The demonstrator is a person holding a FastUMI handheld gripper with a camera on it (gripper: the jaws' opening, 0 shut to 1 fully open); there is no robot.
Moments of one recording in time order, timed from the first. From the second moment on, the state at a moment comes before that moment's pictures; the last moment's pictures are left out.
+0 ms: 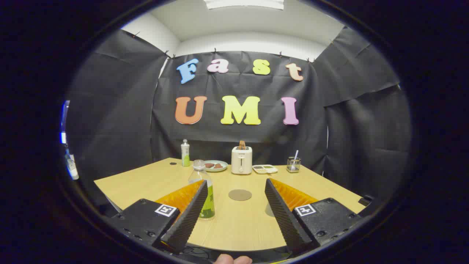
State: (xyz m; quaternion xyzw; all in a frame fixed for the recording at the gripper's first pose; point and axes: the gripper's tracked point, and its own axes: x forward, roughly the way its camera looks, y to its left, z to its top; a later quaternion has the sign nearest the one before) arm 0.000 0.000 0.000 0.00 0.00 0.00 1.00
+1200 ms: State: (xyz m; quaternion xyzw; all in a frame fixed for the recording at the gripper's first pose) arm 0.014 0.053 -0.011 0.00 0.00 0.03 1.00
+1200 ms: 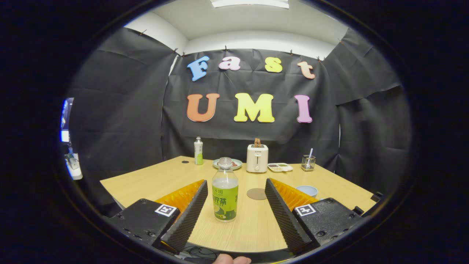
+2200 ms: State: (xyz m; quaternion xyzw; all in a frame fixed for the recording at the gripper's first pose) arm 0.072 0.065 -0.080 0.01 0.08 0.03 1.00
